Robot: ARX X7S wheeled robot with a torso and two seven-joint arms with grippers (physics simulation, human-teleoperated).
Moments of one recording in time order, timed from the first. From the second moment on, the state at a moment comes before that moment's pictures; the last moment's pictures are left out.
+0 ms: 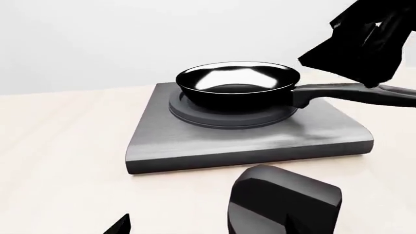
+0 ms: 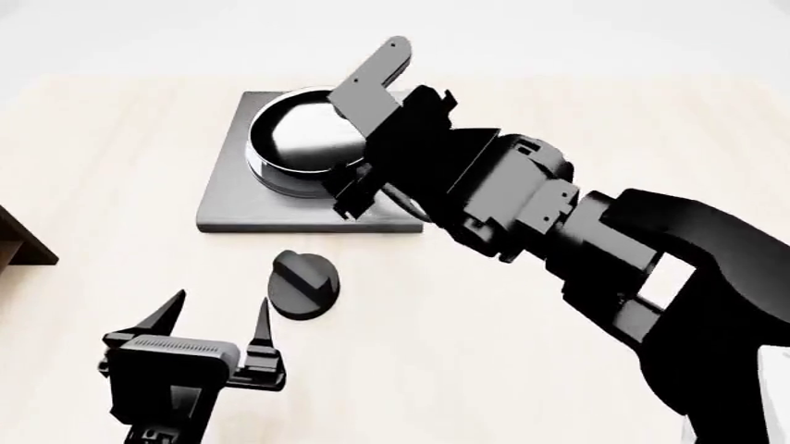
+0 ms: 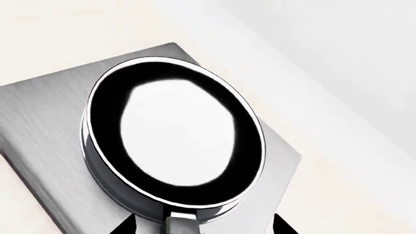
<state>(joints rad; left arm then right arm) 0.01 -0.39 0.11 0.33 -0.32 -0.17 -0.14 1.59 0.10 -1.53 0.67 1.10 0.46 0.18</state>
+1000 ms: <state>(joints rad) 0.11 -0.38 -0.02 0.62 -0.34 0.00 -0.23 0.89 1.25 -1.39 -0.51 0.42 -0.58 1.29</state>
